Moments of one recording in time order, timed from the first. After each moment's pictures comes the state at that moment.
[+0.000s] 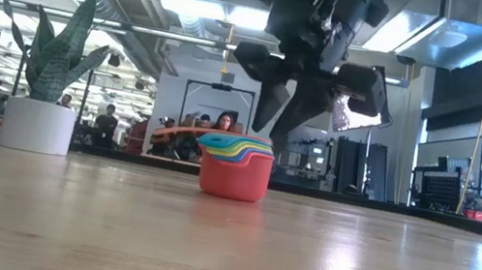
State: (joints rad) left arm -0.06 1.41 1.70 -0.89 0.22 0.31; right arm -0.01 1.86 1.40 -0.64 -0.08 -0.94
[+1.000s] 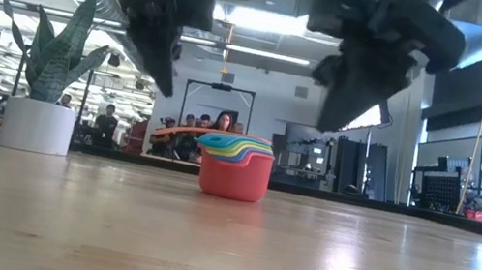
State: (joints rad) left arm 0.13 1.44 1.01 -0.62 0.04 -0.07; right arm 0.16 1.65 1.14 -0.55 0.02 0.00
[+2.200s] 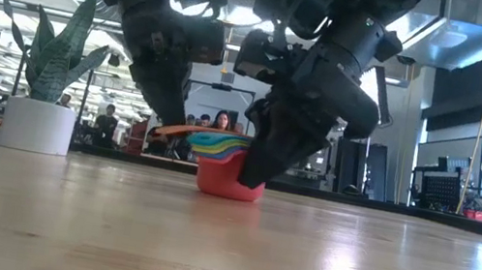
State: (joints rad) left arm 0.04 1.59 0.89 -0.26 0.14 -0.19; right arm 0.13 1.96 1.25 -0.32 -0.06 -0.11
